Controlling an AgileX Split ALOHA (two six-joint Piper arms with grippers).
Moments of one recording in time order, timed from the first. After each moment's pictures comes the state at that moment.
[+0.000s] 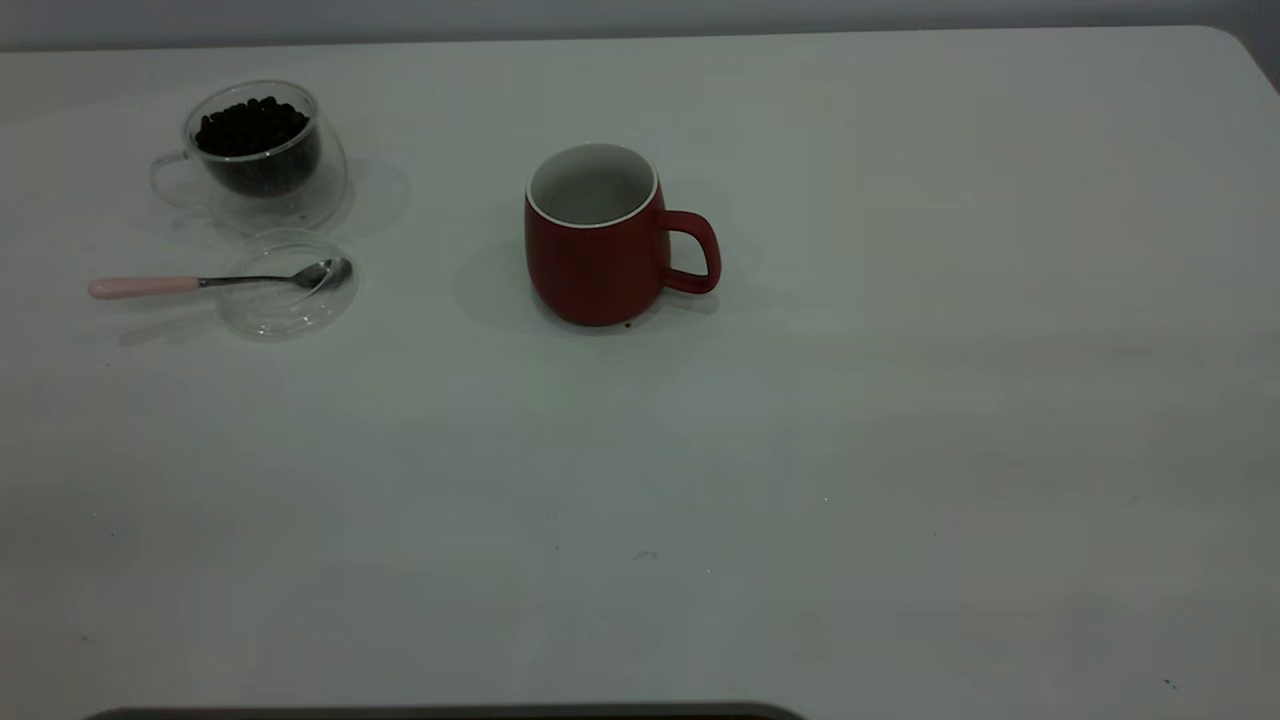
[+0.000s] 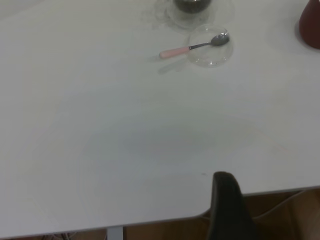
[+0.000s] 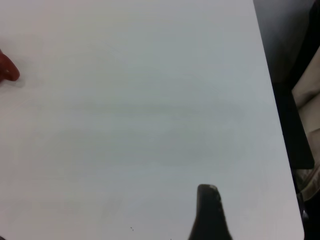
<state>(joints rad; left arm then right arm) 0.00 -0.02 -0.49 -0.04 1.14 0.11 0.03 0.03 -0.47 -0.04 1.12 0.02</state>
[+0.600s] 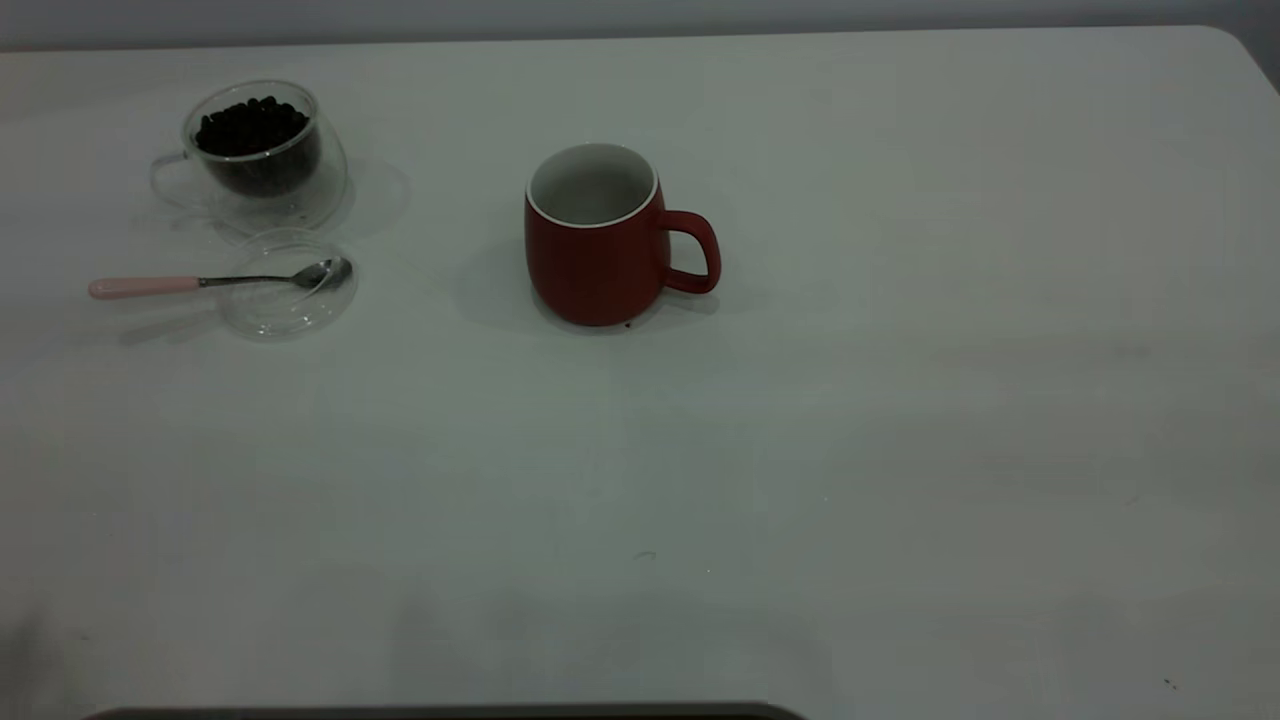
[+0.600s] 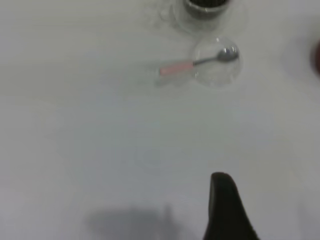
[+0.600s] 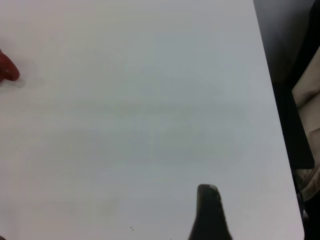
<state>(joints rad) 0.00 0.74 -0.57 -0.04 0.65 -0.06 0.03 0.03 -0.47 -0.04 1.12 0.02</state>
